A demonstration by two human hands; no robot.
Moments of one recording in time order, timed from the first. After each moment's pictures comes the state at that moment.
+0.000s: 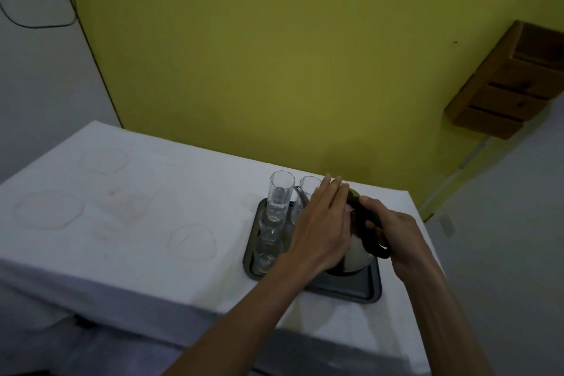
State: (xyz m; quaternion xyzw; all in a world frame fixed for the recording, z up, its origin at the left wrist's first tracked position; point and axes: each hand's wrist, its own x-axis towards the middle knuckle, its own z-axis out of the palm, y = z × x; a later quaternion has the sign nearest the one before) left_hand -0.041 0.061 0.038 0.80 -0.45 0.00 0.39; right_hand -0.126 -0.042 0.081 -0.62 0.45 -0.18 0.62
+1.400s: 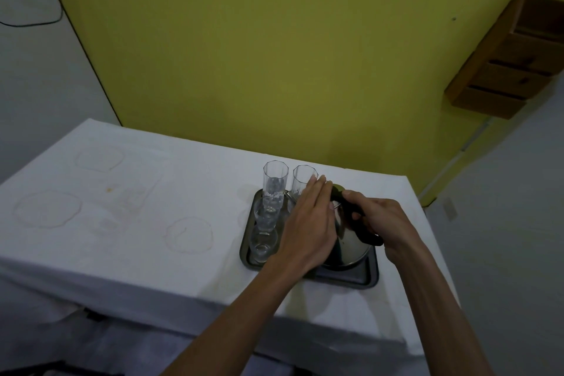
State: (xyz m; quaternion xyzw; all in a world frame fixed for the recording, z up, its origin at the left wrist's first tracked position) left_hand -0.048 0.059 0.012 0.81 -0.43 -0.01 0.40; right_hand -0.128 -0.052 0.079 -0.68 0.44 -0.11 0.57
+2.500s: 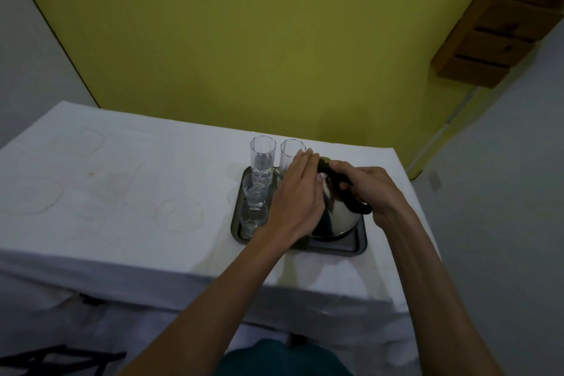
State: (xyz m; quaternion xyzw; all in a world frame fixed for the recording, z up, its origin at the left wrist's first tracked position) left_hand -0.051 0.060 0.011 0.81 -0.42 -0.03 0.41; right_hand -0.132 -0.049 0.078 -0.70 0.44 -0.11 0.55
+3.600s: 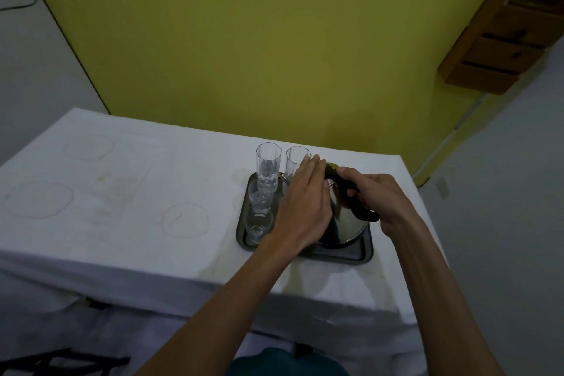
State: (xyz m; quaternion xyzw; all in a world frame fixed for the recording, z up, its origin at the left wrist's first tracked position) left_hand -0.053 0.059 0.016 0.81 -0.42 -0.02 0.41; right_hand -0.133 -0.050 0.079 -0.69 0.44 -0.12 0.57
